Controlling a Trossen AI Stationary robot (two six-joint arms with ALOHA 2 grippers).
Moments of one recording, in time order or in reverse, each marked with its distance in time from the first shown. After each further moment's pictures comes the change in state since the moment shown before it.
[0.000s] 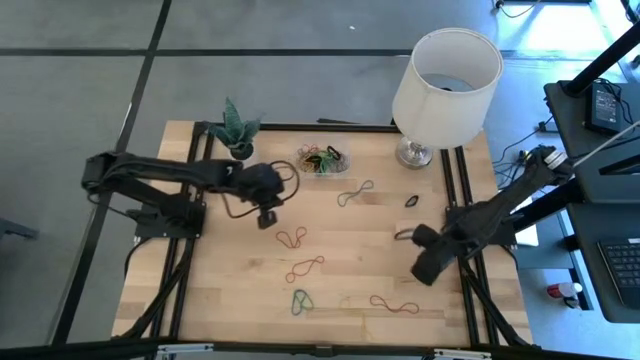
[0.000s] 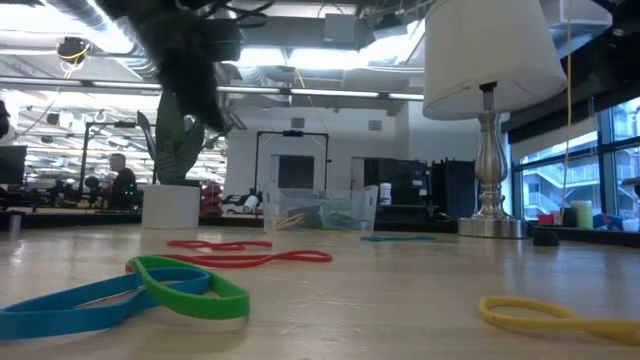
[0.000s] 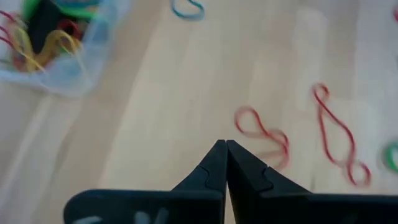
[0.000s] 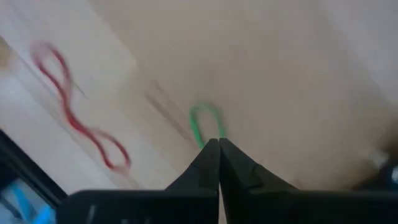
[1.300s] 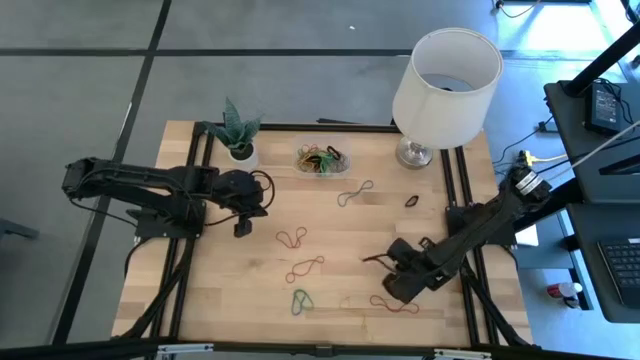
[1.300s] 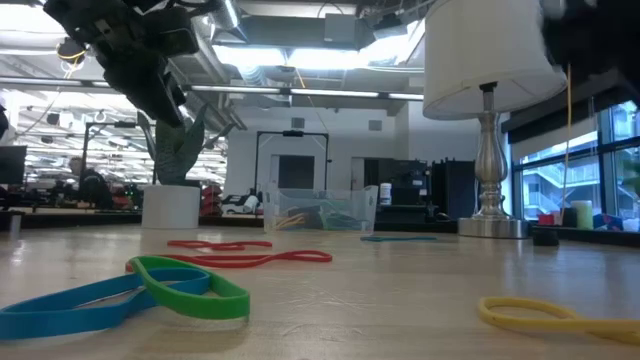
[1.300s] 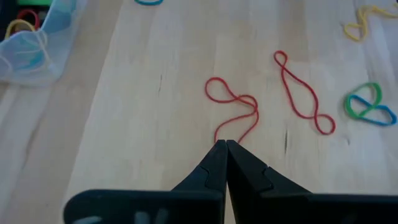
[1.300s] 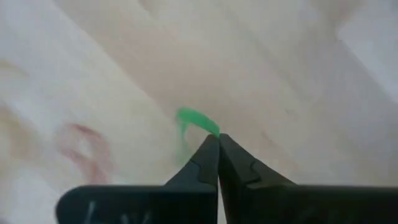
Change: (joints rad) left arm -0.038 -0.264 -0.206 0.023 0.091 0.069; right arm -0.002 0.393 0.262 0.033 0.232 0.080
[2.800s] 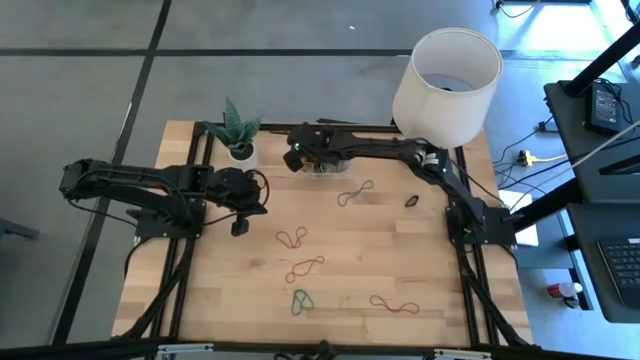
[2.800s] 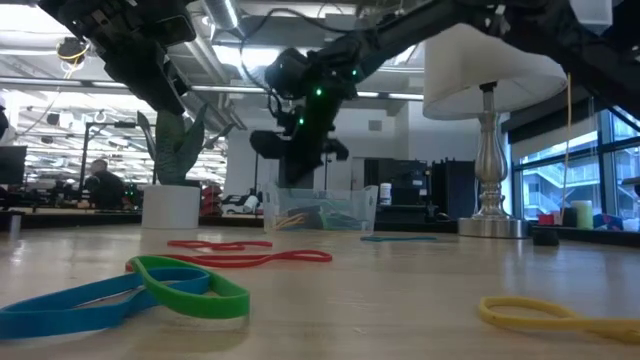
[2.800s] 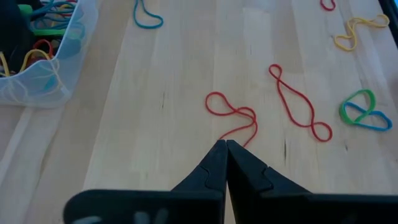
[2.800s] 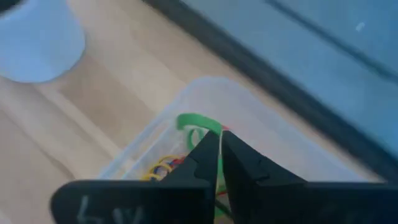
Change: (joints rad) left arm 0.000 -0.050 0.000 0.012 -0.008 0.044; right arm -0.972 0.727 0.912 0.388 0.217 -1.061
